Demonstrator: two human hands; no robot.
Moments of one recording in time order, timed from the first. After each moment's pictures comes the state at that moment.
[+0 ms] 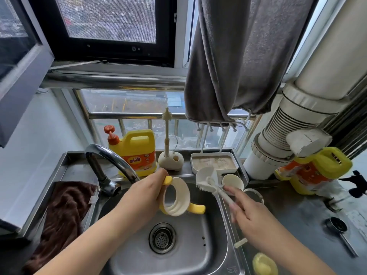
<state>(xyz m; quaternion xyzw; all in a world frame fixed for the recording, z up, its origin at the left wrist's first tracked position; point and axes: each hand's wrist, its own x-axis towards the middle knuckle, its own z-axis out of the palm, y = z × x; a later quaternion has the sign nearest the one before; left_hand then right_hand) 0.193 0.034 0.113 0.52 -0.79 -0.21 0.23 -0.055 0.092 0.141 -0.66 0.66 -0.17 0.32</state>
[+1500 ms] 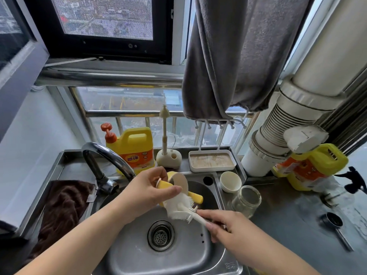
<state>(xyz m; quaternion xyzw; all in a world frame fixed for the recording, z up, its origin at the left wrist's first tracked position) 0.188 0.031 0.126 0.51 -0.59 -0.54 0.29 -0.032 0.101 0.127 -0.67 0.59 -0.14 0.43</state>
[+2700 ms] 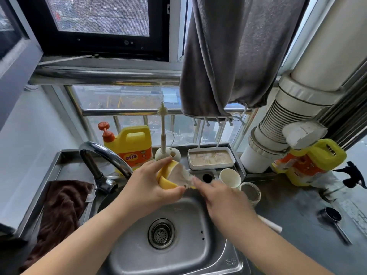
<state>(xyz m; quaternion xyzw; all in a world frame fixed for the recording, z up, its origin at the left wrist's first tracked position) 0.182 0.033 0.134 0.53 -0.71 -0.34 0.31 -0.016 0.068 0.121 -0.78 0.61 -0.09 0.00</state>
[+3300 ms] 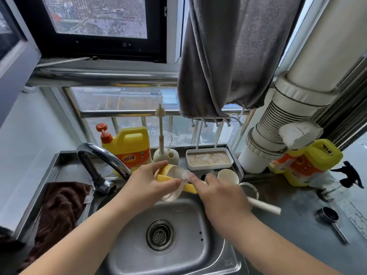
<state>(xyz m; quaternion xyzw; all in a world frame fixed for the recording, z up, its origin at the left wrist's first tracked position) 0.176 0.025 0.129 0.56 -0.65 -0.41 0.29 -0.009 0.064 0.131 -0.79 0.60 -0.06 -0.13</state>
